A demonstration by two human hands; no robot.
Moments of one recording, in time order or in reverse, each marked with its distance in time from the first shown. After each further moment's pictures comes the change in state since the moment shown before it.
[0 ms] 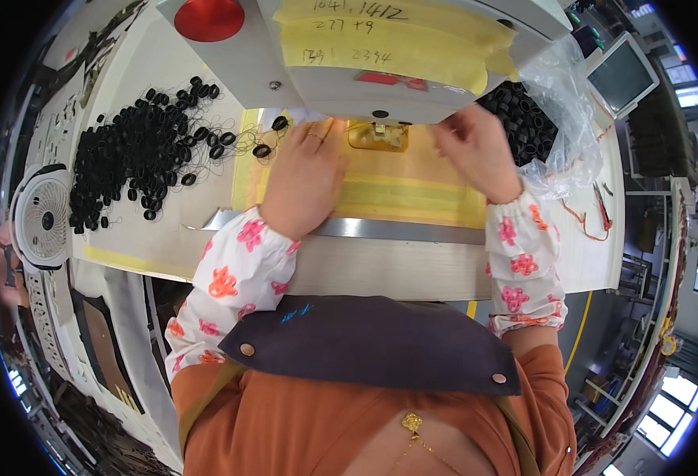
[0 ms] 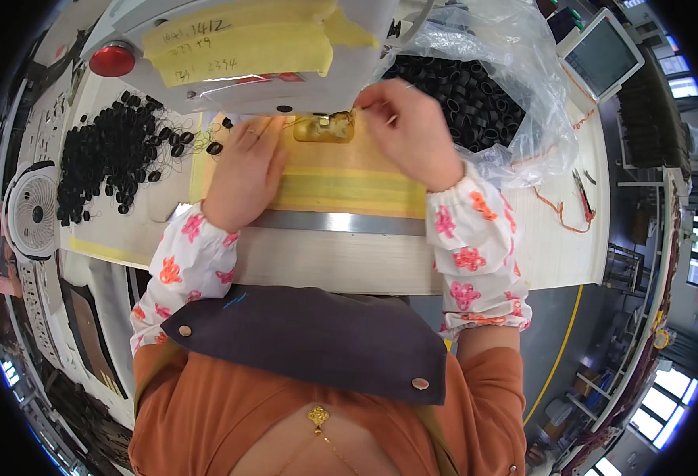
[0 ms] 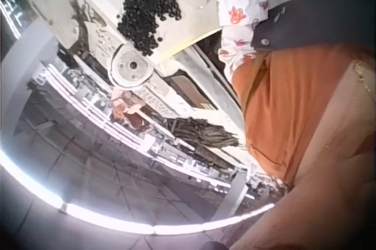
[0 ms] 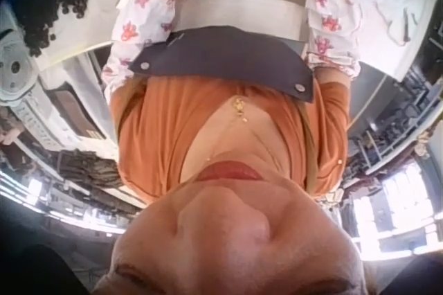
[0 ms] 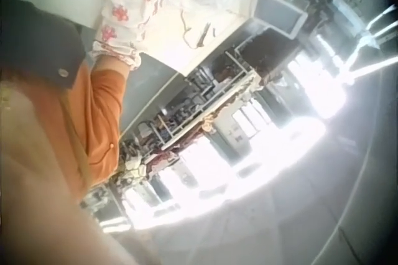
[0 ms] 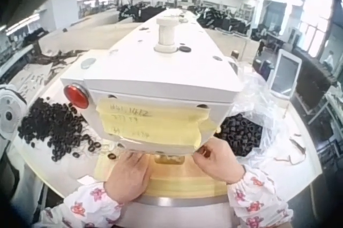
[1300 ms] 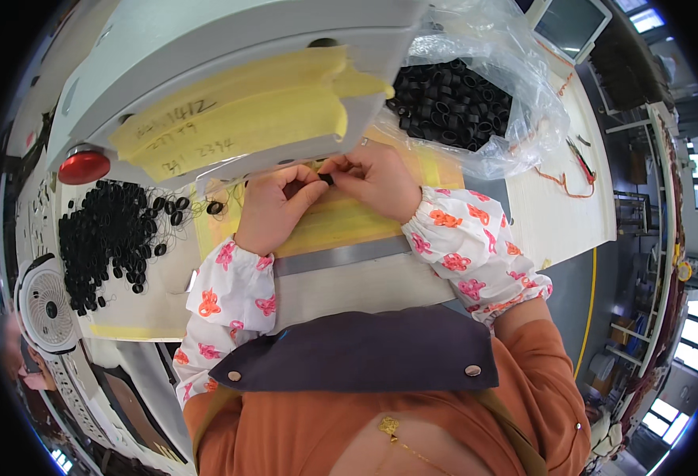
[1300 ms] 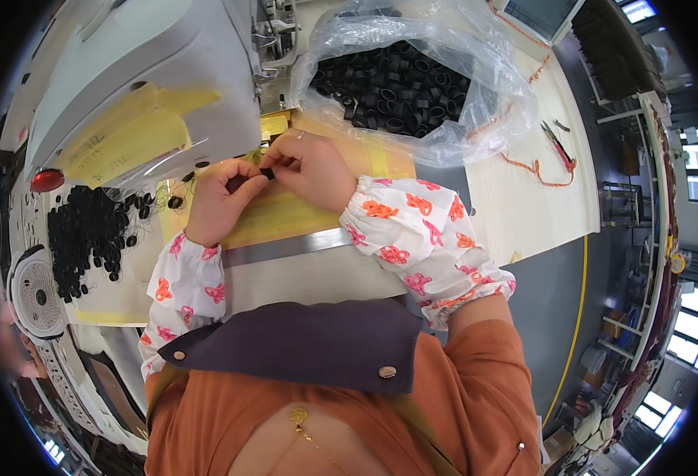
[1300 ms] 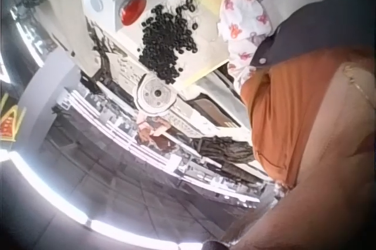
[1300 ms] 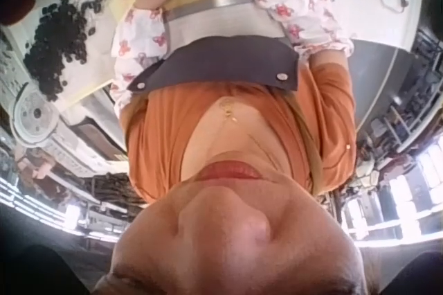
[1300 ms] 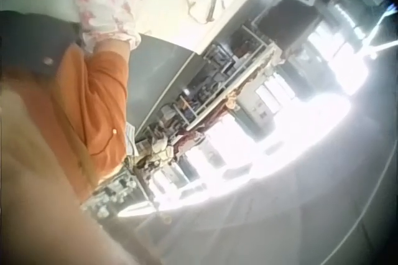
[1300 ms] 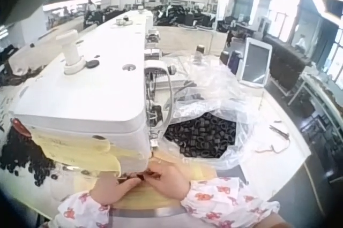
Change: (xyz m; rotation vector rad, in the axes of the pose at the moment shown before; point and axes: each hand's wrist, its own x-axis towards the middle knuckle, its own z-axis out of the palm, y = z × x) left_hand 0.026 0.002 0.020 -0.790 -0.382 -0.393; right_hand -0.020 0.017 0.048 0.314 0.001 0.111
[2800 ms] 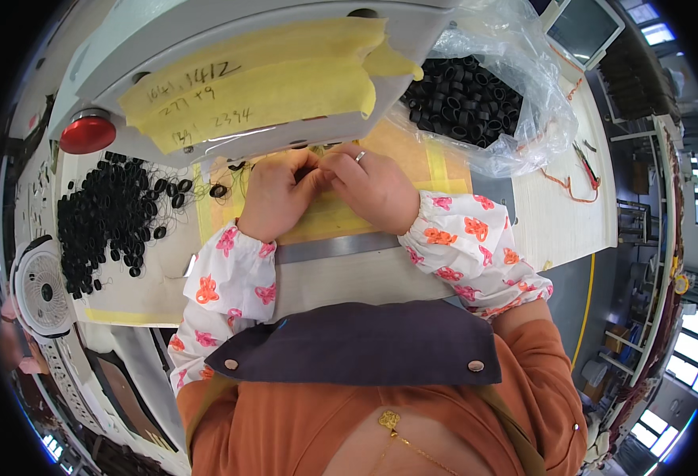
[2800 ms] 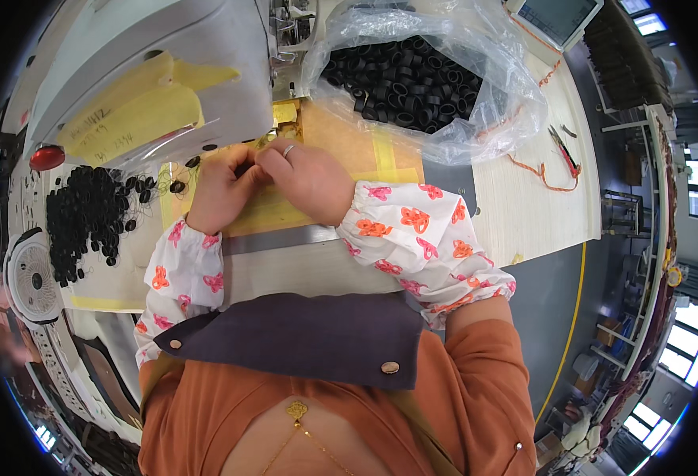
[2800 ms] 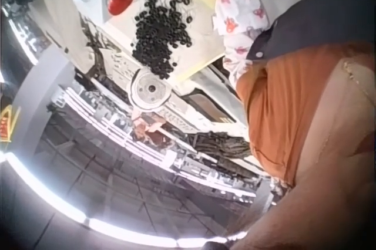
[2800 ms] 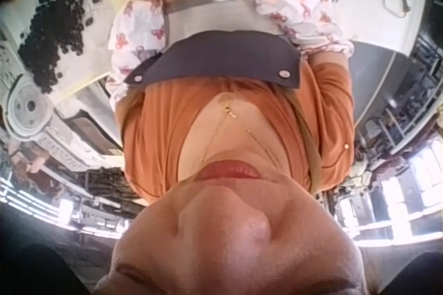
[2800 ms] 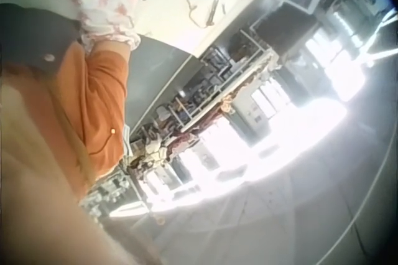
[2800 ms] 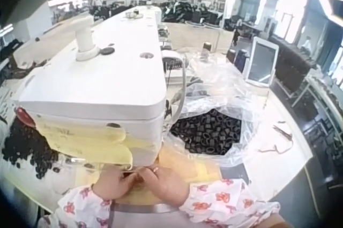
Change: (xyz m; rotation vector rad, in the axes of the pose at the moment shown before) left_hand 0.000 -0.007 0.002 0.158 0.053 0.143; right_hand -0.010 -0.001 0.014 -0.562 -0.006 -0.520
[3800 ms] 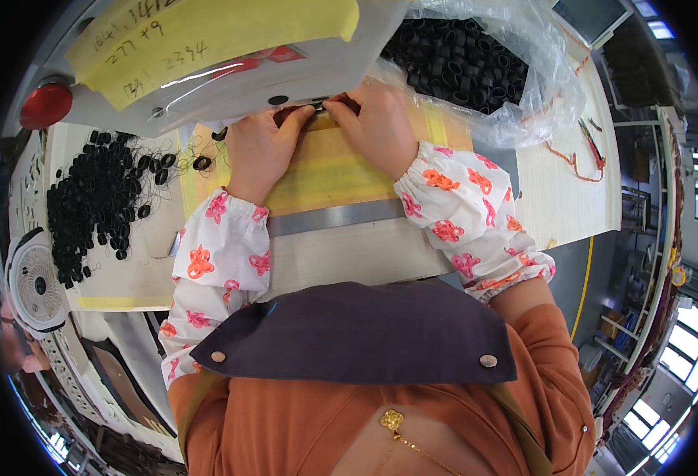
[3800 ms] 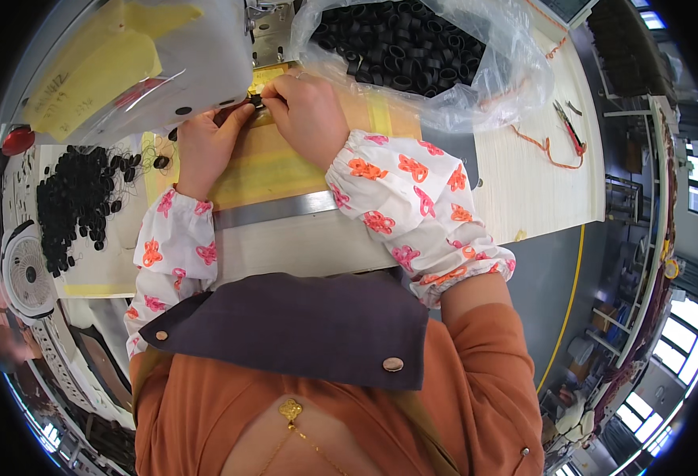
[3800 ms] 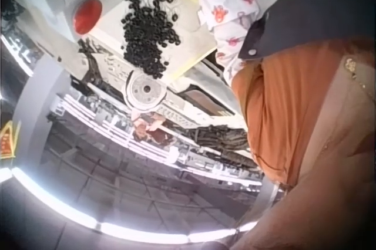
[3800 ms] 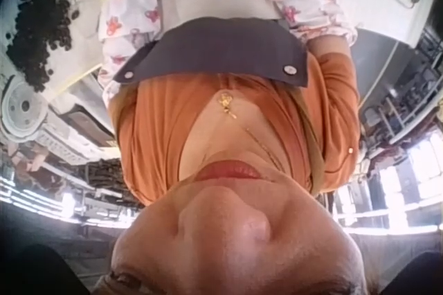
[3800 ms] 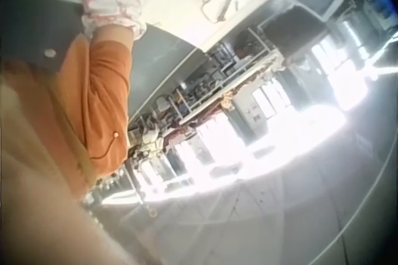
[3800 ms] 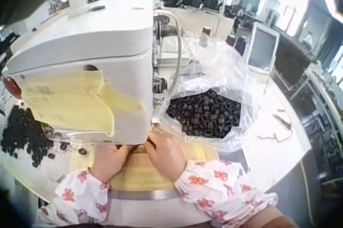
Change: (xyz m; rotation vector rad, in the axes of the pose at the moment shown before) left_hand 0.014 -0.015 0.015 0.164 0.314 -0.064; right_hand 0.014 0.021 0.006 0.149 0.251 0.355
